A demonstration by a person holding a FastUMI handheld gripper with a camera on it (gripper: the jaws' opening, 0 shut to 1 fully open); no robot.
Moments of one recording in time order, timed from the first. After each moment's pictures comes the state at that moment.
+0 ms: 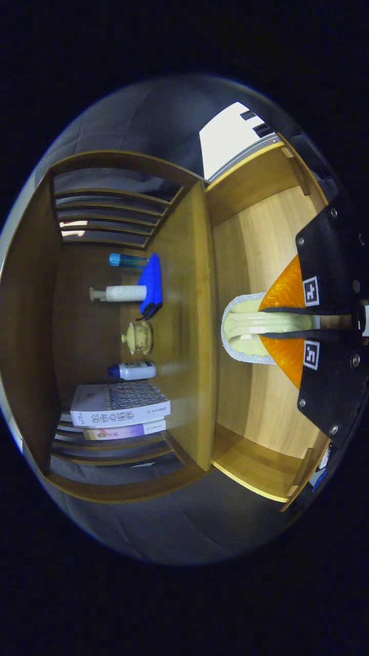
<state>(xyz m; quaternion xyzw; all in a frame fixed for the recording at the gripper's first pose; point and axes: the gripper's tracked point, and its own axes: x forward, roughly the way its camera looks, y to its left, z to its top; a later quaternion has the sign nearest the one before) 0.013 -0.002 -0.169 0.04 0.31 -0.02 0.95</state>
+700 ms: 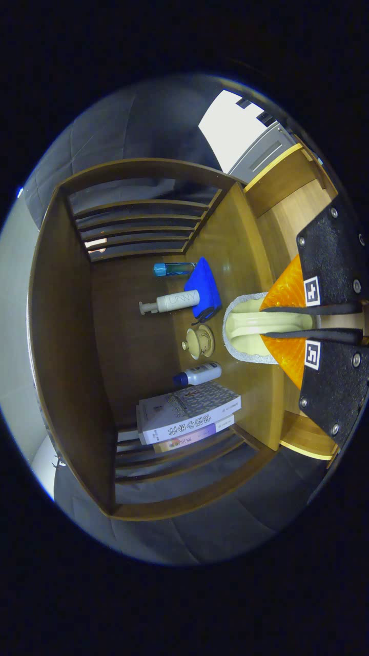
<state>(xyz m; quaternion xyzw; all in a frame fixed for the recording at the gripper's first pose) 0.076 -0.025 -0.094 0.12 0.21 -0.03 0.97</state>
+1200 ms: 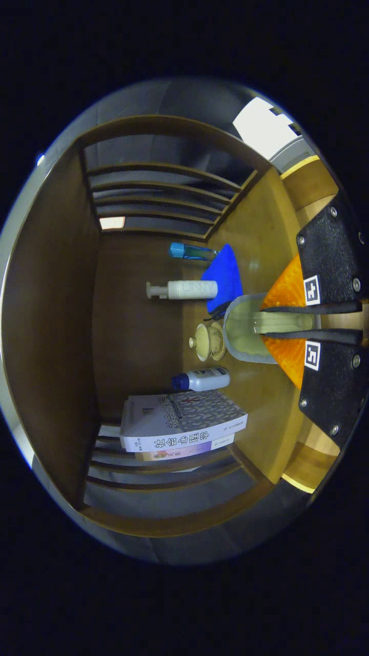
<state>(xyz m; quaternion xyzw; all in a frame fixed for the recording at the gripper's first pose) 0.150 -0.019 -0.109 0.04 0.18 -0.01 0.98</state>
